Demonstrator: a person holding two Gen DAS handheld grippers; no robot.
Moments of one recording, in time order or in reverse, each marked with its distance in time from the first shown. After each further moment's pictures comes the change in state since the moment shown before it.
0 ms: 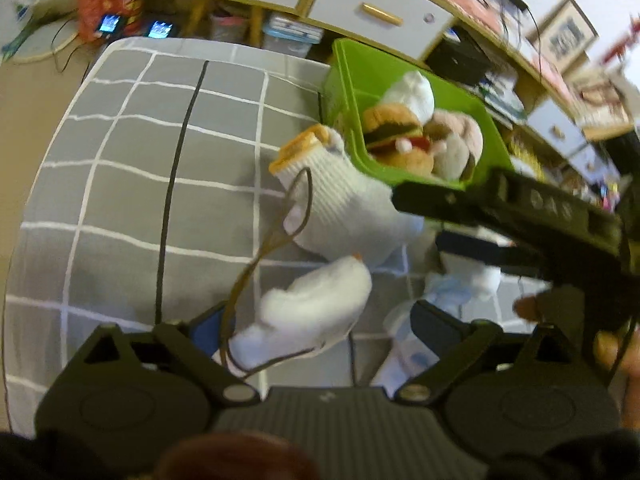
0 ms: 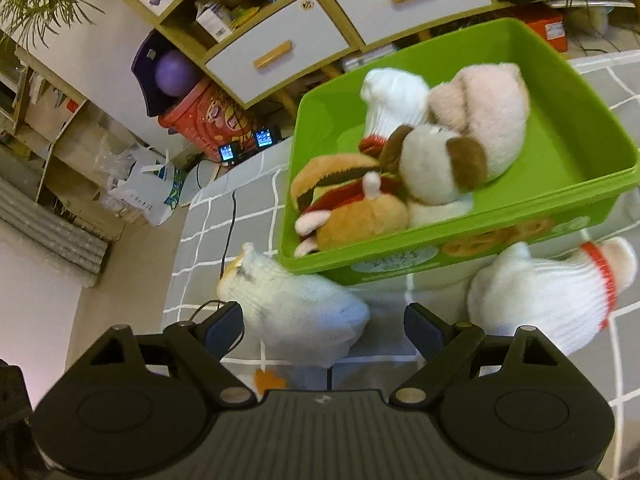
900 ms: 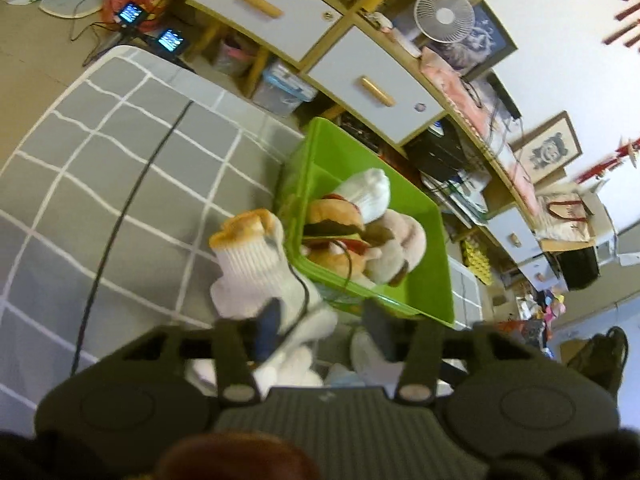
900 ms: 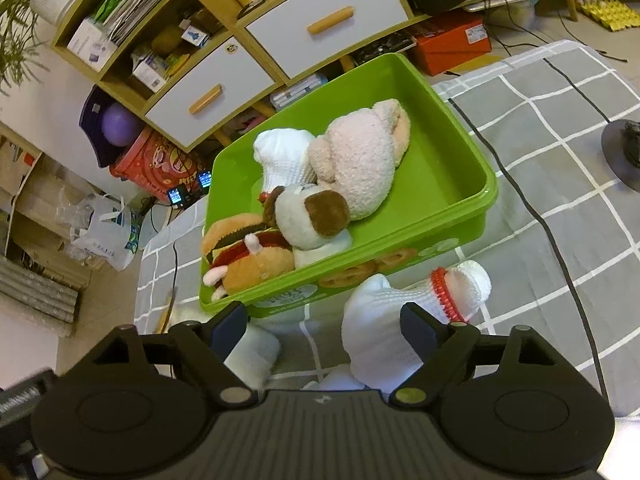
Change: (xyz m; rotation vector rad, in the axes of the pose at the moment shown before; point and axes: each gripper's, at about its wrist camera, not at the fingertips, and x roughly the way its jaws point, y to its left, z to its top) left arm -0.016 -0.009 0.029 -0.281 -0.181 -0.180; right arm -0.061 -0.050 0.016 0.118 -0.069 -0.115
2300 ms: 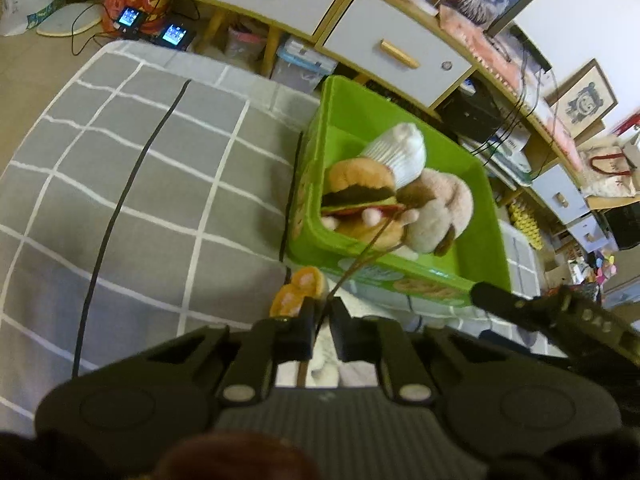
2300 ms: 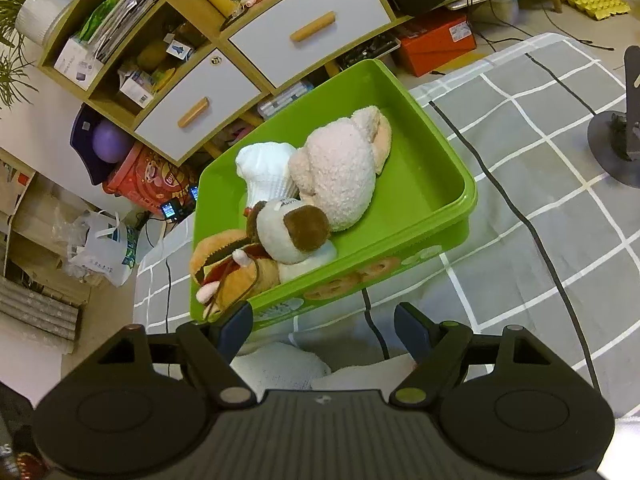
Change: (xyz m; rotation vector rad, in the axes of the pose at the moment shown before) left arm 0.037 -0.017 -0.010 0.106 0.064 0.134; right arm -0.002 -0.017 0.006 0.073 -0.015 -0.005
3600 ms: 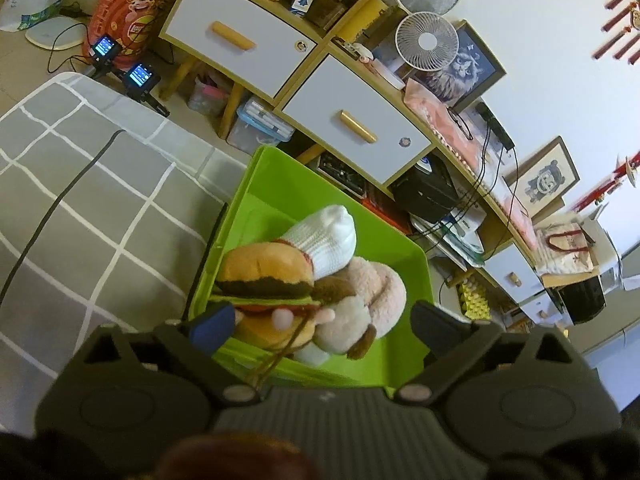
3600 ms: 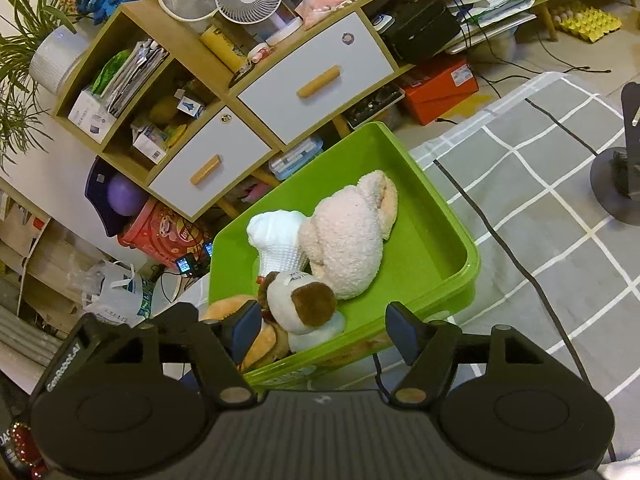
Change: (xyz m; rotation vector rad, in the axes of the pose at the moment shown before) left arm 0.028 -0.035 0.023 -0.085 -0.216 -0.146; right arm -0.010 -0.005 0.017 0.039 -0.163 0.051
